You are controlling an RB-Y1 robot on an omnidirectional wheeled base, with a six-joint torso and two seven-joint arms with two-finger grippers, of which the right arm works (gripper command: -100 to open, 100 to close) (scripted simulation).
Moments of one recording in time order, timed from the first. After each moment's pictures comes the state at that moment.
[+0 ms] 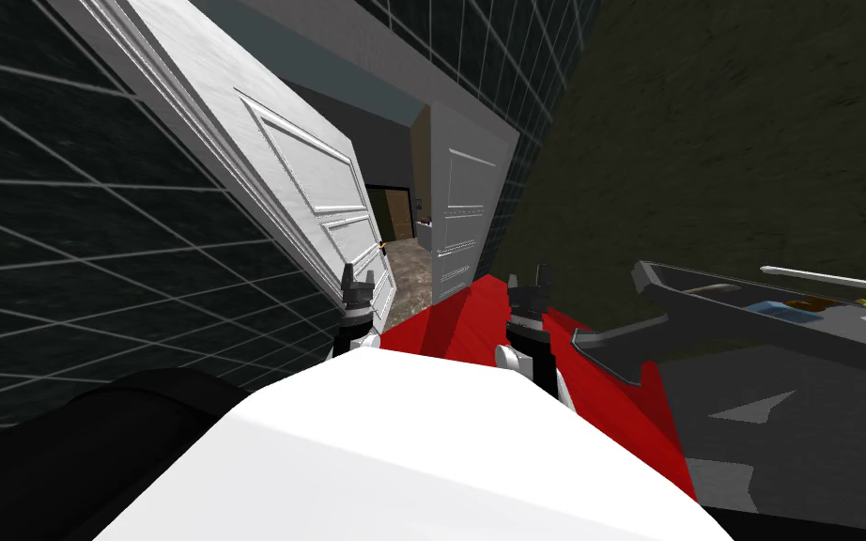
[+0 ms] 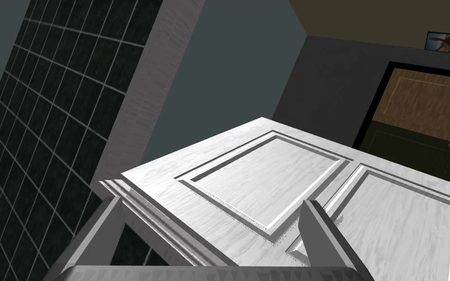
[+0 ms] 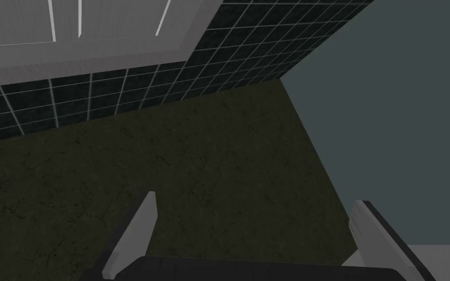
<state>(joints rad) 0.46 0.05 0.02 -2.28 0.01 -0.43 -0.02</state>
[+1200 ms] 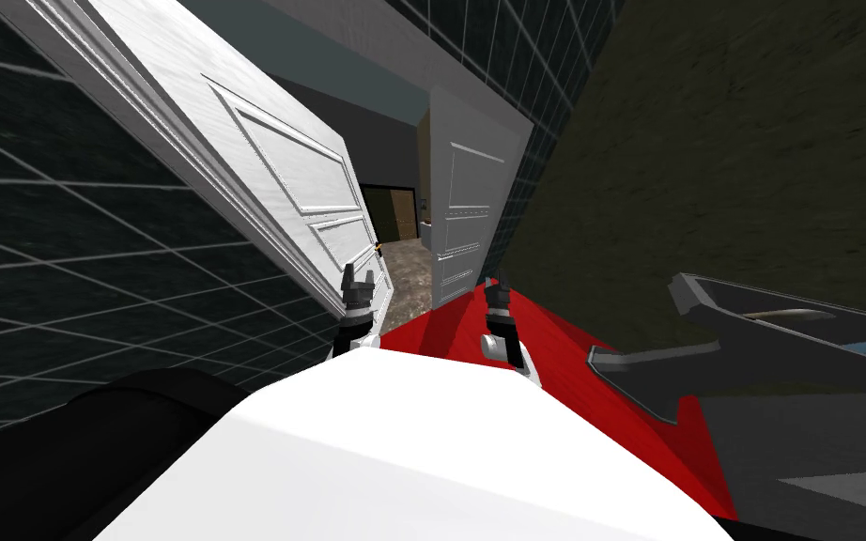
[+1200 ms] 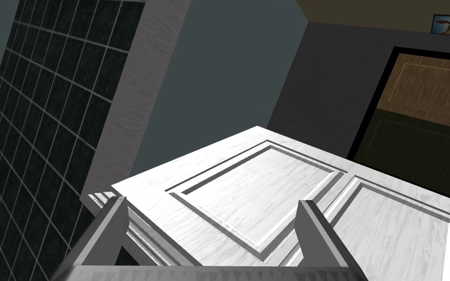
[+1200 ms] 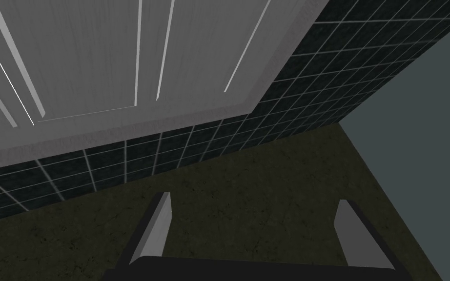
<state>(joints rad) 0.27 -0.02 0.07 -1.97 0.00 -0.43 -0.04</state>
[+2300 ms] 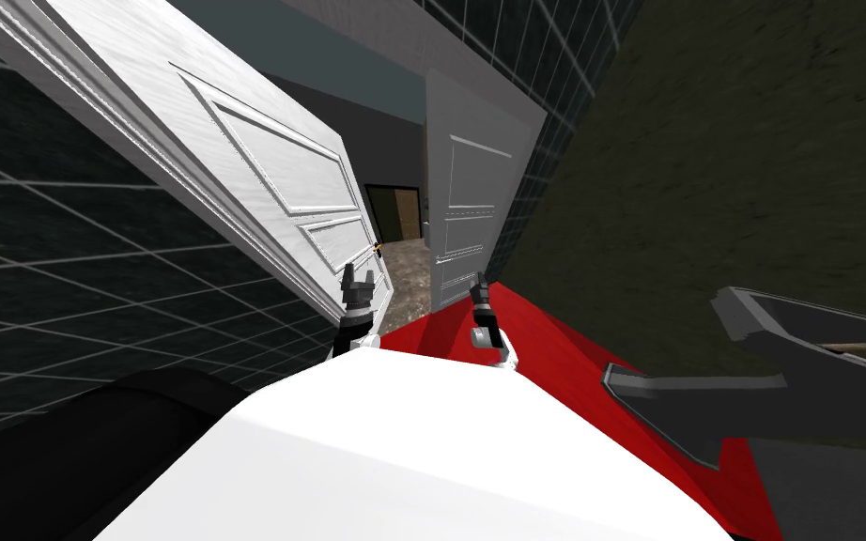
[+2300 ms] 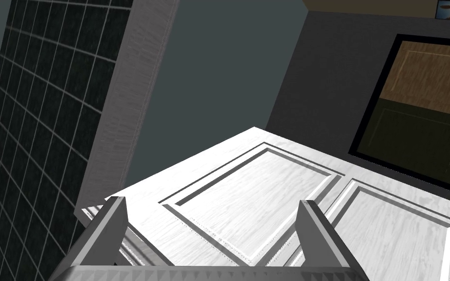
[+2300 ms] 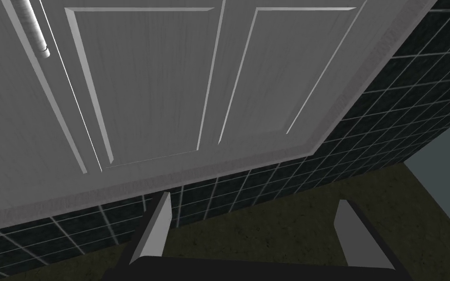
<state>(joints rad) 0.10 -0.04 0.12 -1.68 -0.01 -0.44 -0.05</state>
